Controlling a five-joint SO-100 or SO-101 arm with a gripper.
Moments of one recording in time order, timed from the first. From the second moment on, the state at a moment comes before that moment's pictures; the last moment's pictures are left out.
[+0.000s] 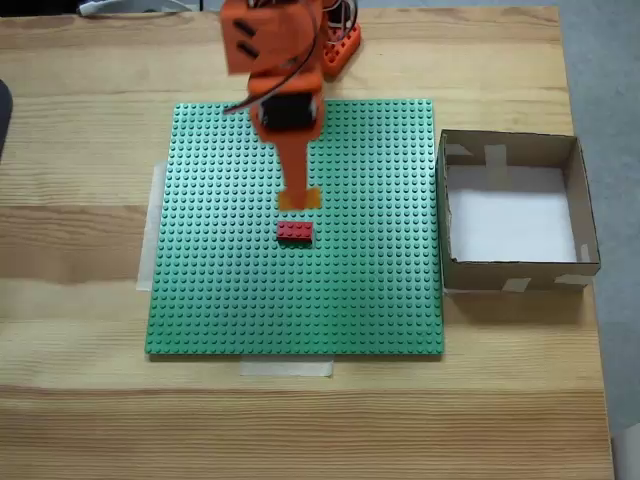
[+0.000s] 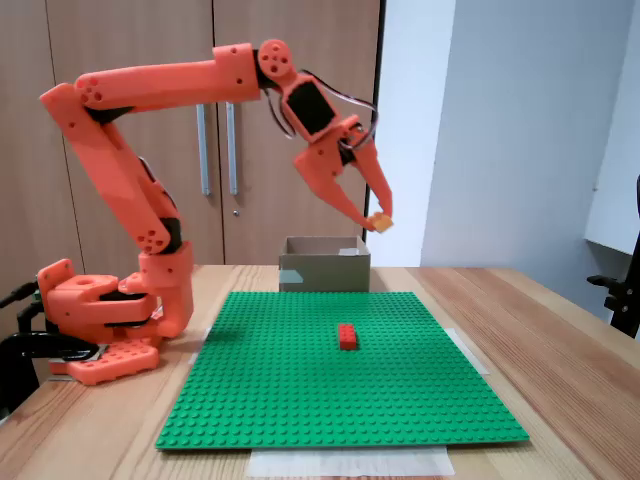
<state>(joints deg) -6.5 120.8 107.5 62.6 -0.8</state>
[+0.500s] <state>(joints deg) -19.4 127.3 106.1 72.2 -0.4</state>
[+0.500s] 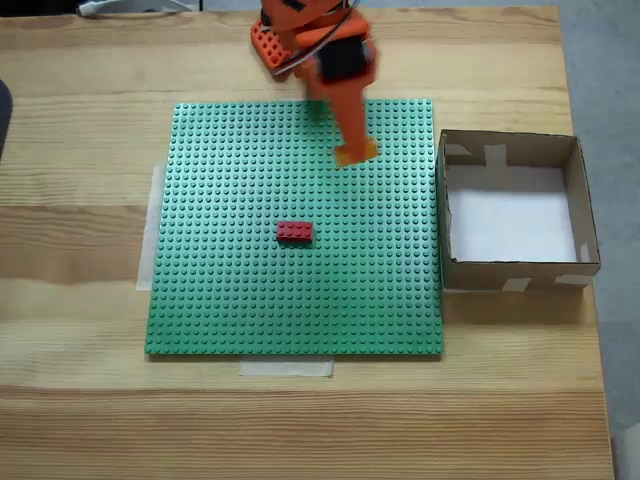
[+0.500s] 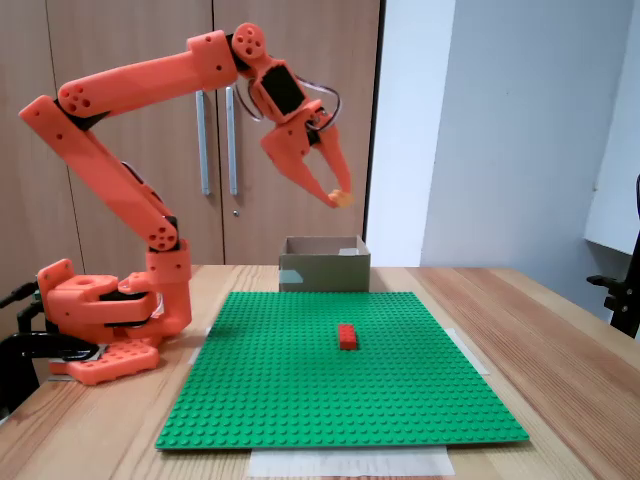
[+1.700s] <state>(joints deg) -37.4 106.5 86.9 77.4 0.5</state>
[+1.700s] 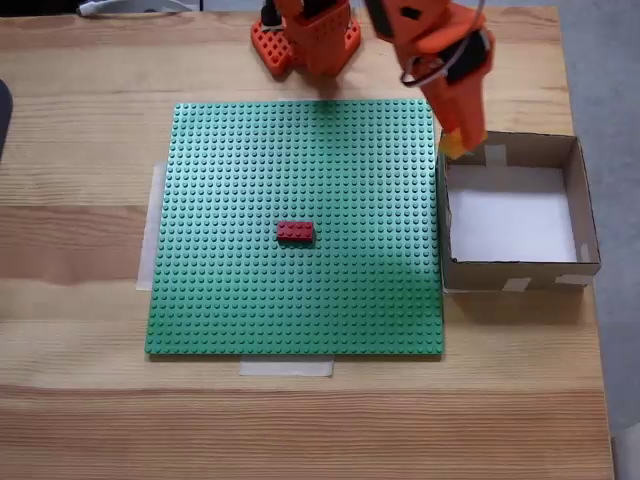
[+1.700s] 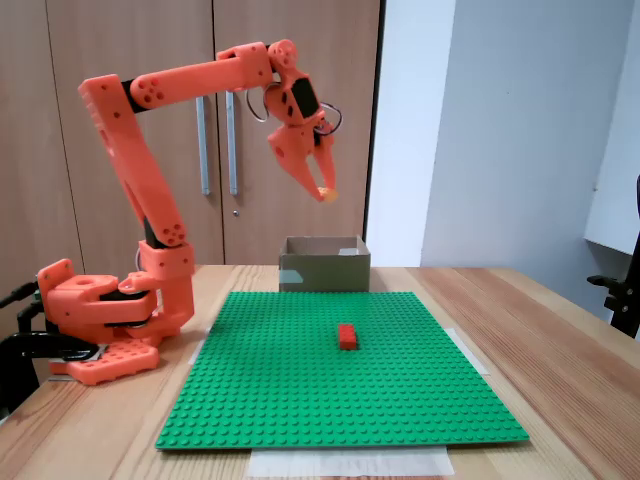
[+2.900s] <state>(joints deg) -42.2 83.3 68.5 79.5 1.4</state>
